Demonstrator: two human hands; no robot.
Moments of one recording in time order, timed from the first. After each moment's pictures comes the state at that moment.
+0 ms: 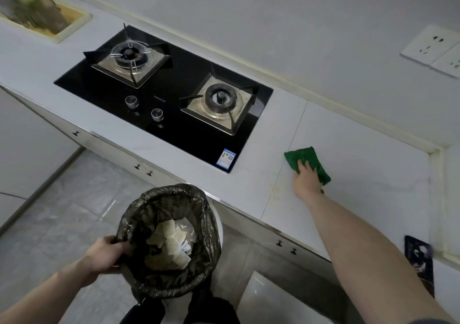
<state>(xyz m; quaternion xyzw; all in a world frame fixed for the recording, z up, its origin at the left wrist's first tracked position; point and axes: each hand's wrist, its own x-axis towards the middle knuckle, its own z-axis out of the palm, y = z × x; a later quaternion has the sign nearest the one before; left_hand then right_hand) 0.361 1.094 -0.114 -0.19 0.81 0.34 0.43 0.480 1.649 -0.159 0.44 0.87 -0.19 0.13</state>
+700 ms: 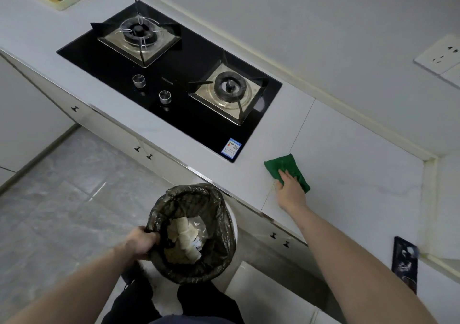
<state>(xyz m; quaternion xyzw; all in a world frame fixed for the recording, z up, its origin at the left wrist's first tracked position) 0.406 1.144 -0.150 -0.20 0.78 0.35 0.48 0.503 1.568 -0.153 0.38 0.88 -0.27 0.11</state>
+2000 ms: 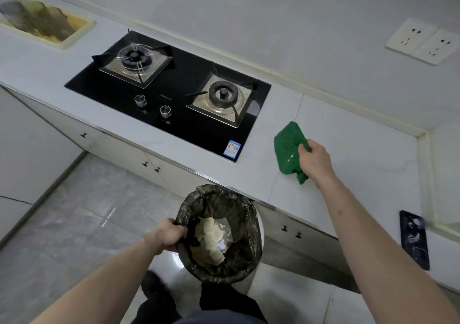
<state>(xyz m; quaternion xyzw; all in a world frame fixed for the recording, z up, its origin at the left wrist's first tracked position) 0.398 1.172 -0.117 -0.11 0.78 0.34 0.52 0.493 1.558 -0.001 0.46 0.80 -0.38 -0.07</state>
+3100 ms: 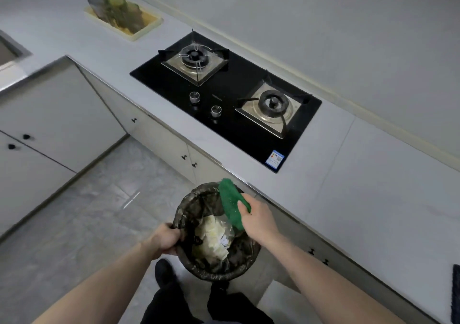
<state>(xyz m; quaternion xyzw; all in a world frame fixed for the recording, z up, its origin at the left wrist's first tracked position) 0.386 1.078 -0.127 -0.18 0.78 0.39 0.47 0.464 1.328 -0.062 0.22 0.87 -0.42 0.13</state>
